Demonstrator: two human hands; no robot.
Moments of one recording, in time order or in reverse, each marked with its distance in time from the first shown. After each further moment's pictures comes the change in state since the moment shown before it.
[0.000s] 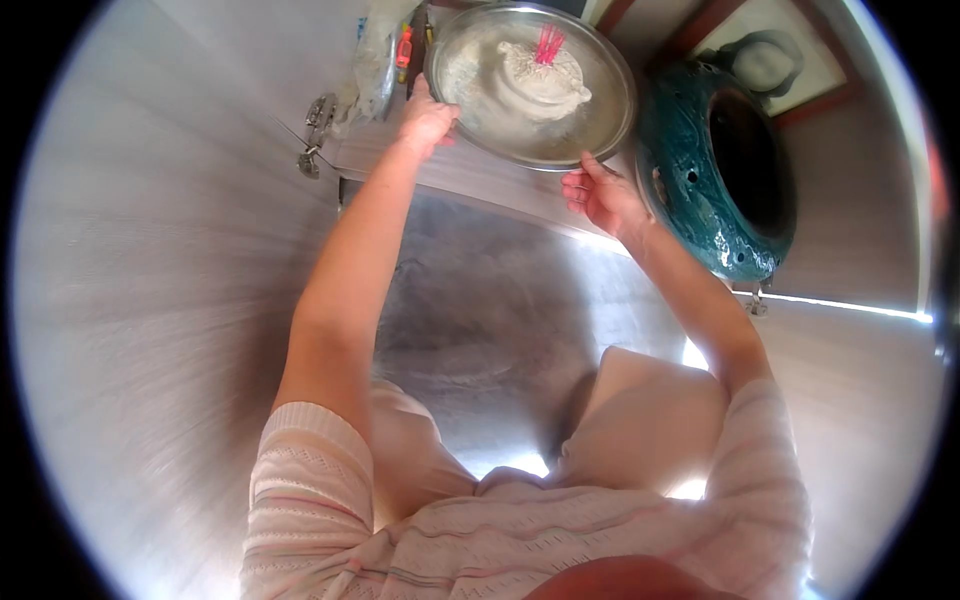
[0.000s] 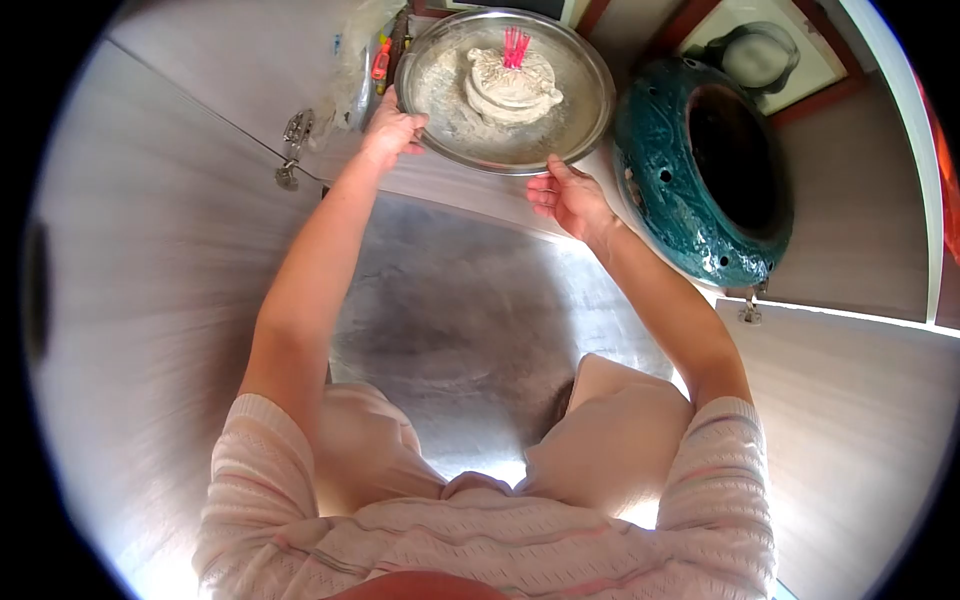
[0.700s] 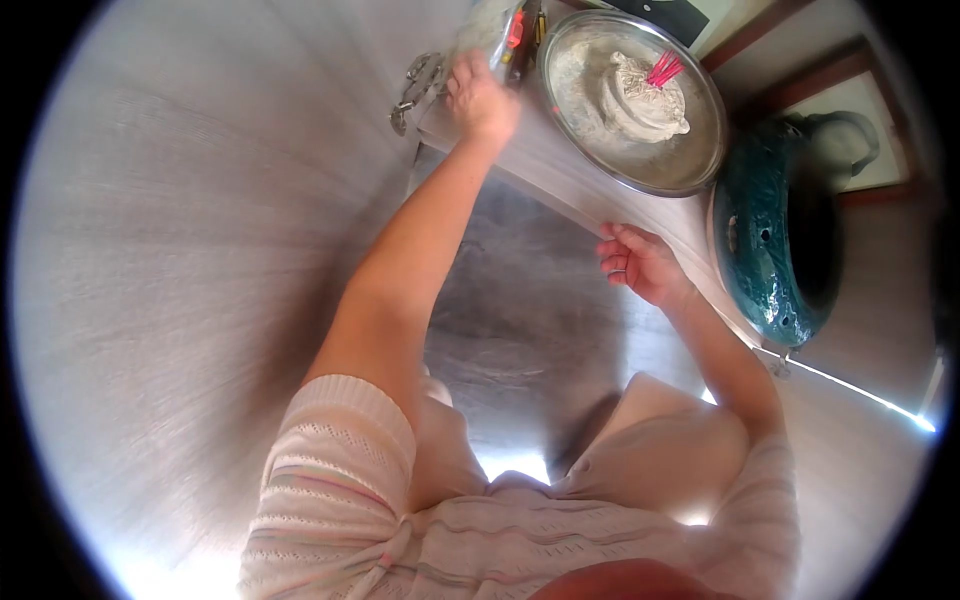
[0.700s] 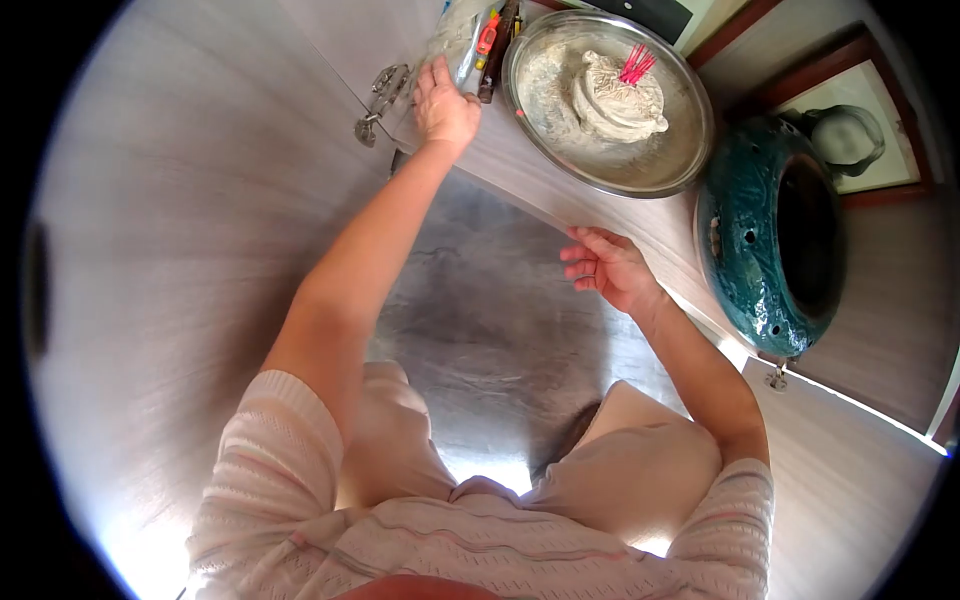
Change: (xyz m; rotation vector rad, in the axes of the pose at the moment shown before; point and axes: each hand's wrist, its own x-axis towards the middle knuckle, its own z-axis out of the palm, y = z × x) left_hand -0.007 -0.021 -0.037 0.677 0.631 0.270; right_hand -0.042 0.033 0.046 -0.171 -0.197 0.242
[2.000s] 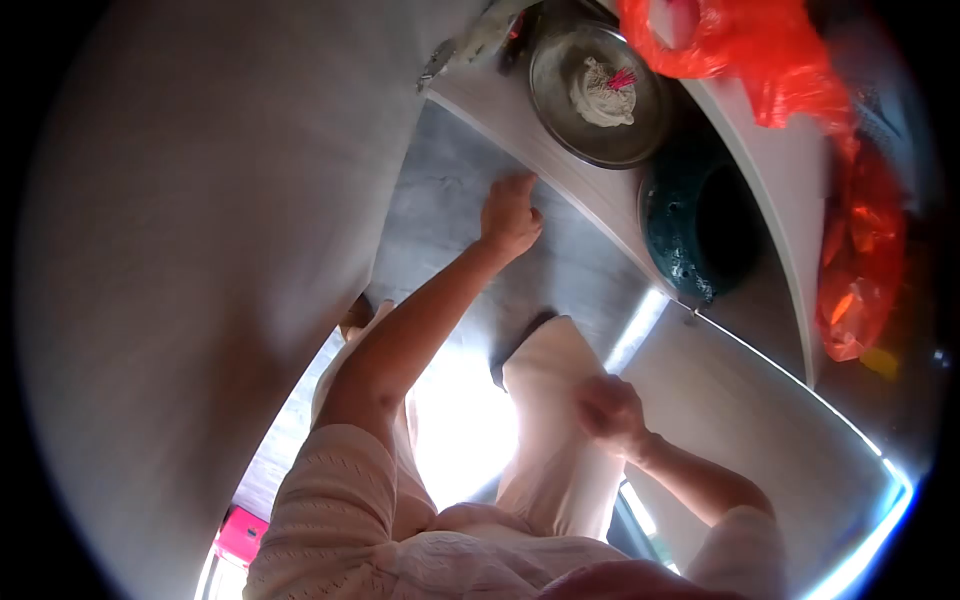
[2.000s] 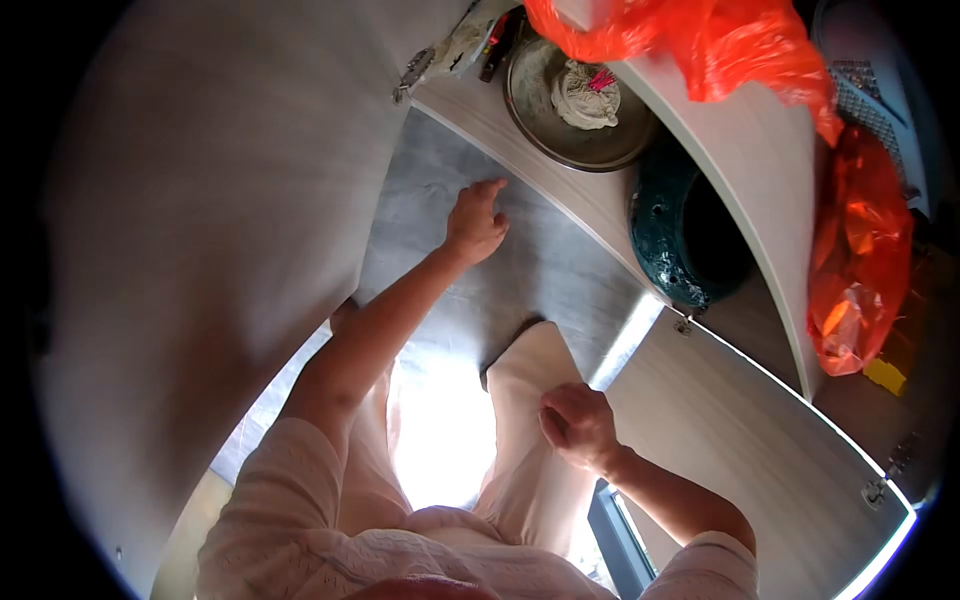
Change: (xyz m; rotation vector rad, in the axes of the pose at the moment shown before) left_hand -0.178 0.091 -0.136 -0.203 -0.519 -0.052; right_hand -0.317 -0.003 0.107 -1.337 -0.017 -0.508
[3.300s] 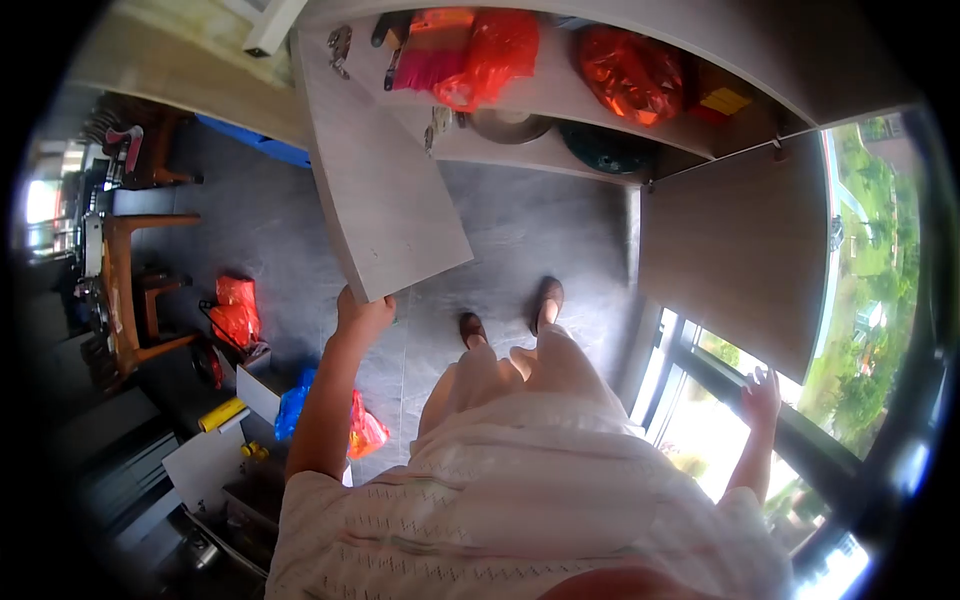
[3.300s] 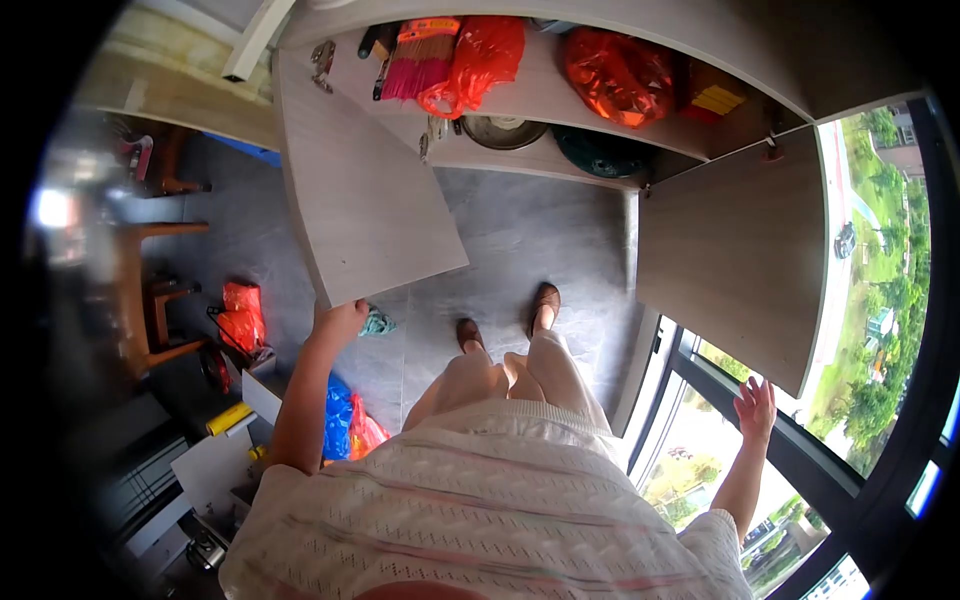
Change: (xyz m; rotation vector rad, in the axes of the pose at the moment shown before) left_hand -0.283 0.216 -0.439 0.763 -0.157 0.397; right_hand -0.561 -0.112 -0.068 1.196 1.252 0.901
